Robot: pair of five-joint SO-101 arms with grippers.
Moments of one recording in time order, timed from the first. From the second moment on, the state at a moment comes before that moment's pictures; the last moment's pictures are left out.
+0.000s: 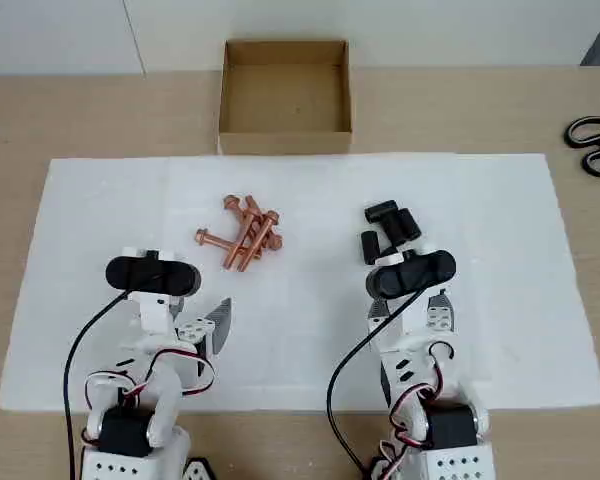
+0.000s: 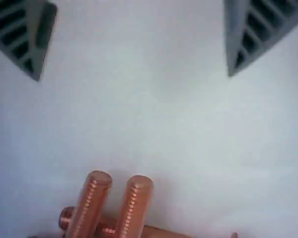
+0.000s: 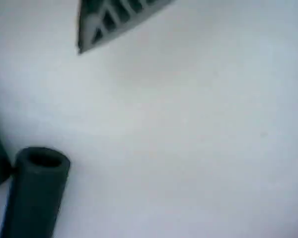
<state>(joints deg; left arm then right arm) 2.9 -103.8 93.7 62.3 6.9 -9.4 -103.1 96.0 52.7 3.6</state>
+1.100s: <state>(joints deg) -6.5 -63.3 39.6 72.2 -0.9 -9.4 -103.1 96.0 52.7 3.6</state>
